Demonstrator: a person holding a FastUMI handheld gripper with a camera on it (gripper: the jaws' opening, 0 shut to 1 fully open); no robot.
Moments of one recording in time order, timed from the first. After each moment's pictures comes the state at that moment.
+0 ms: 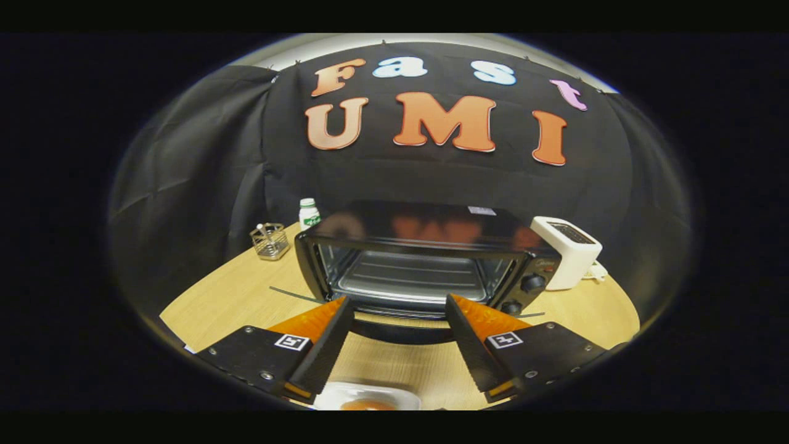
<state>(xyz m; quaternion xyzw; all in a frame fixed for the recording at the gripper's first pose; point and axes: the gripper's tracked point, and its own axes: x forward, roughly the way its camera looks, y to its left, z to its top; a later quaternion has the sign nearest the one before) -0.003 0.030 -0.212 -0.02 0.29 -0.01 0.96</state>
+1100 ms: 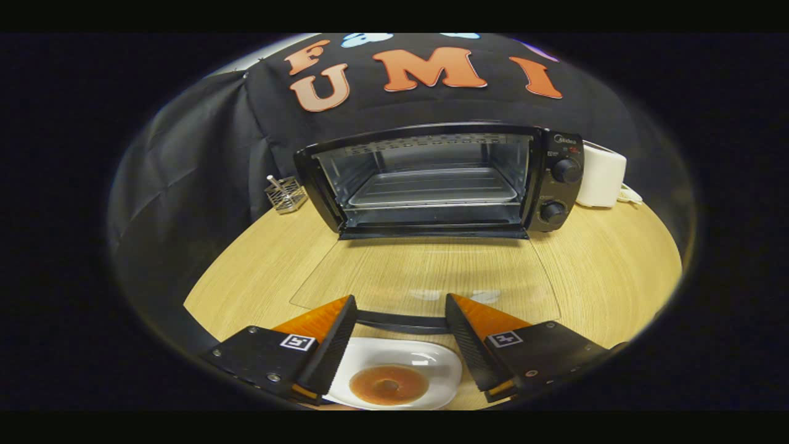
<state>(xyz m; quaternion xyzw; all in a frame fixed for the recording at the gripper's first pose) -0.078 0.050 -0.296 0.06 0.40 0.03 0.91</state>
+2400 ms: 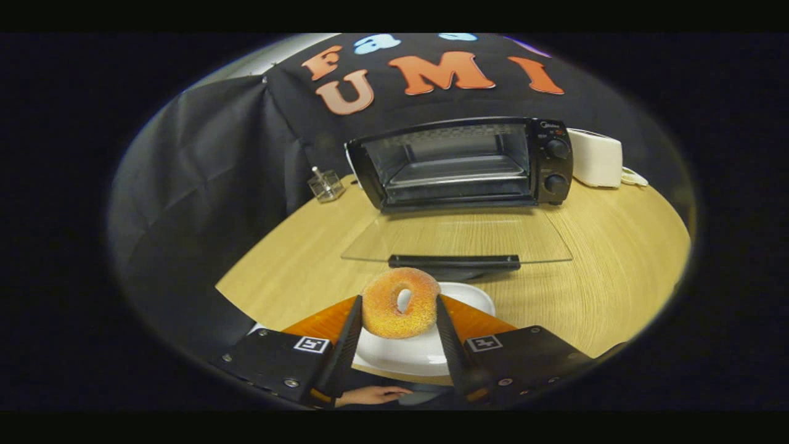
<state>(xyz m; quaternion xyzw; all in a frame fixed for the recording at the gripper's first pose) -0.135 0.081 -0.274 0.16 0.37 0.08 0.91</state>
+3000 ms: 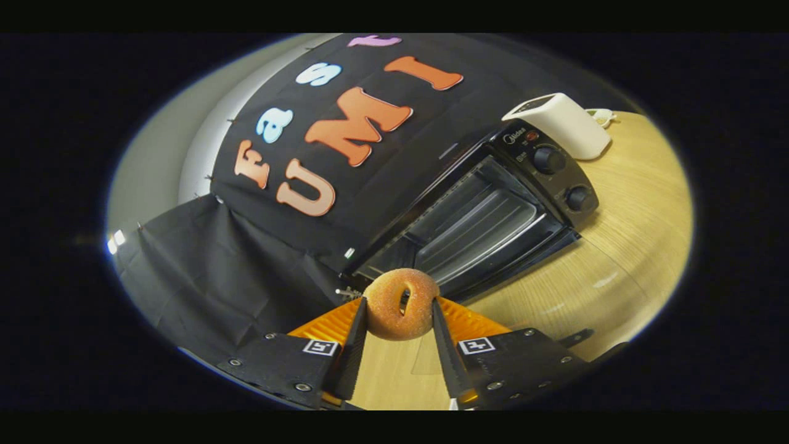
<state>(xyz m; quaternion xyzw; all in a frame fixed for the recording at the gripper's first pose) 0.016 0.066 -0.225 0.46 0.22 0.02 0.86</state>
